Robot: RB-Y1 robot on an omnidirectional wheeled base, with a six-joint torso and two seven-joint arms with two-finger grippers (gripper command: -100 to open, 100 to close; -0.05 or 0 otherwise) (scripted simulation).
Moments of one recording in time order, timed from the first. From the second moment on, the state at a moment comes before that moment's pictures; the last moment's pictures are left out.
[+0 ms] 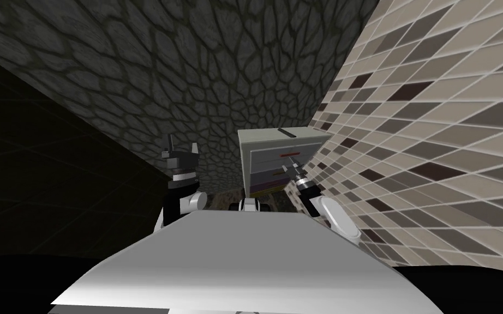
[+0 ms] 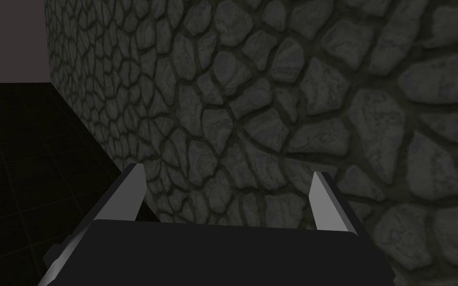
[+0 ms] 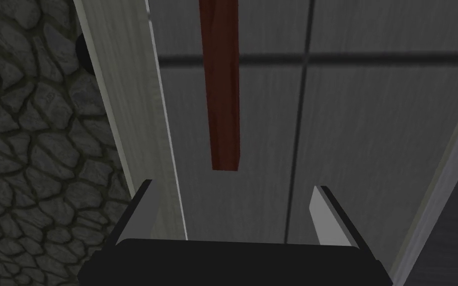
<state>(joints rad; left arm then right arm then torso) 0.46 -0.02 0.06 -2.39 0.05 -0.41 0.14 0.45 -0.44 -0.05 -2.18 1.24 -0.20 1.35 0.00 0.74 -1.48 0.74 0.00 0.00</state>
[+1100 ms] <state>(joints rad) 0.46 -0.02 0.06 -2.39 0.05 -0.41 0.14 0.43 -0.47 -0.12 -2.12 1.32 -0.17 1.50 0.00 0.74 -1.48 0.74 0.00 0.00</state>
